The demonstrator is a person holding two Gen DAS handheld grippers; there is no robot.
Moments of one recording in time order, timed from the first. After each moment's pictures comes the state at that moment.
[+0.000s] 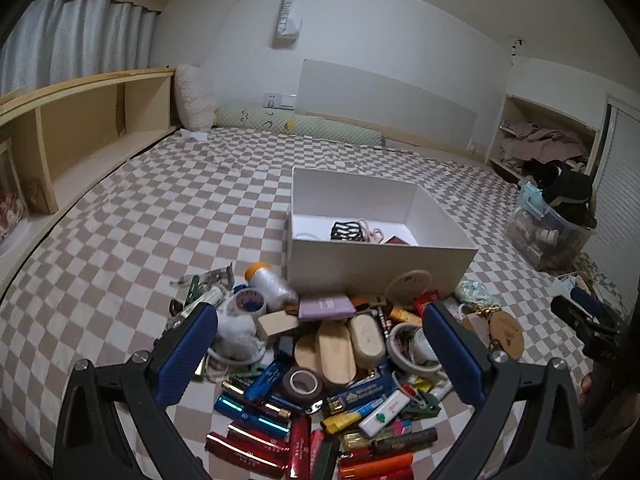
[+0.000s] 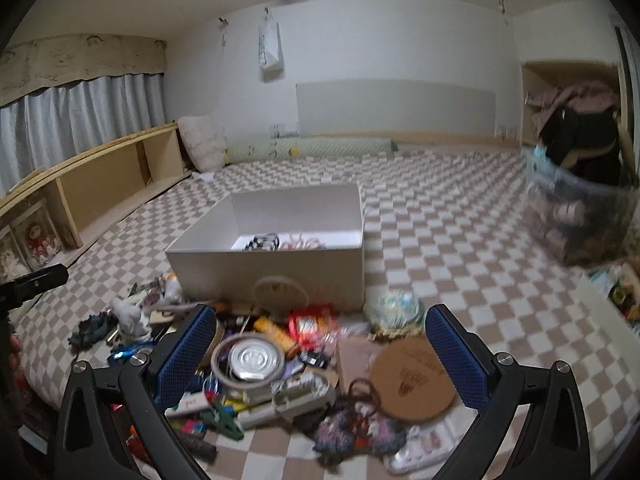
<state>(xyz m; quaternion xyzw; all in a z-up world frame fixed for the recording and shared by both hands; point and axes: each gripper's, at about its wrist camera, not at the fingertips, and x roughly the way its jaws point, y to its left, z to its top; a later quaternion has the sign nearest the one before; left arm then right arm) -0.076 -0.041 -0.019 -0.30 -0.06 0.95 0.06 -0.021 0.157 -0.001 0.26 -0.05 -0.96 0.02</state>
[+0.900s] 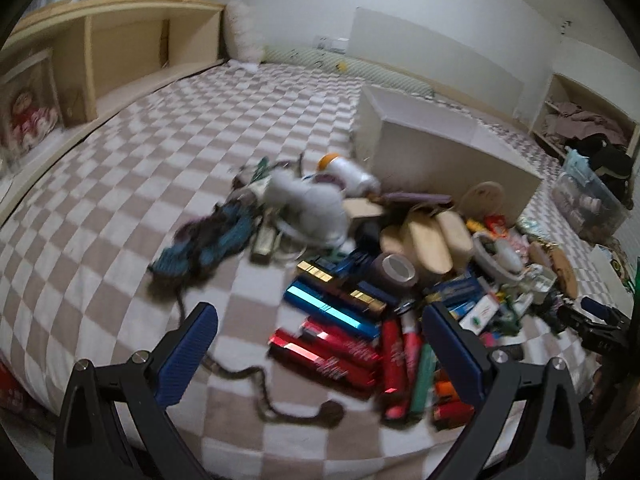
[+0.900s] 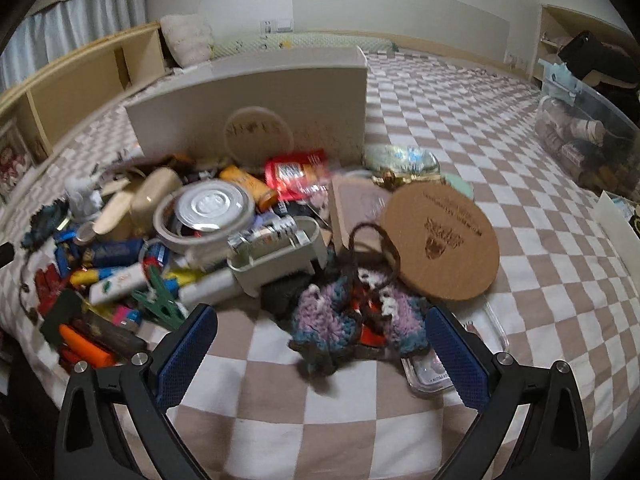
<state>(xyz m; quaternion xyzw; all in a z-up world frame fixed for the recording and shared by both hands) -0.043 -0.101 -0.120 -0.39 -0.09 0.92 -0.01 -0.032 0.145 -0.112 0.42 -0.01 -0.91 0.00</state>
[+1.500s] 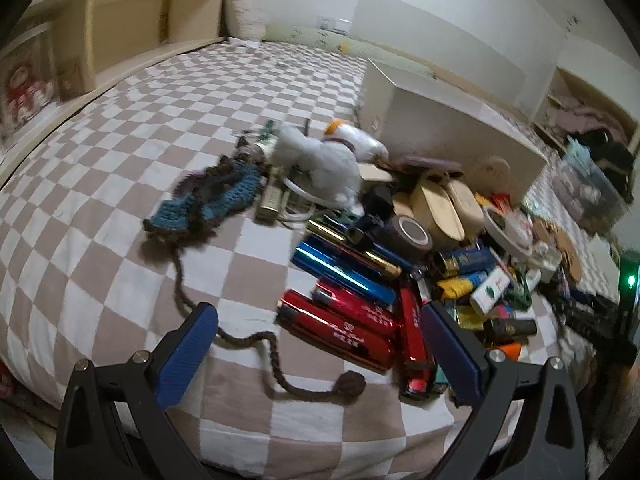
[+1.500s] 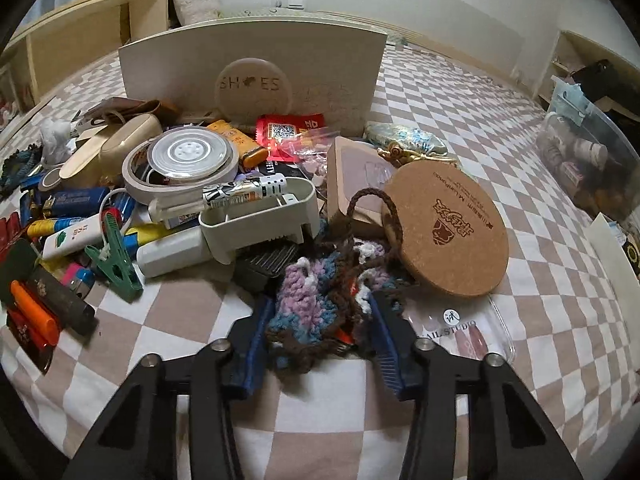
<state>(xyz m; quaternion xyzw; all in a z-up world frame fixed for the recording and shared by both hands) -0.041 -0.101 -0.144 -0.42 -0.08 0.90 0.03 -0.036 0.137 -0.134 0.44 0.06 -0.89 -0.01</state>
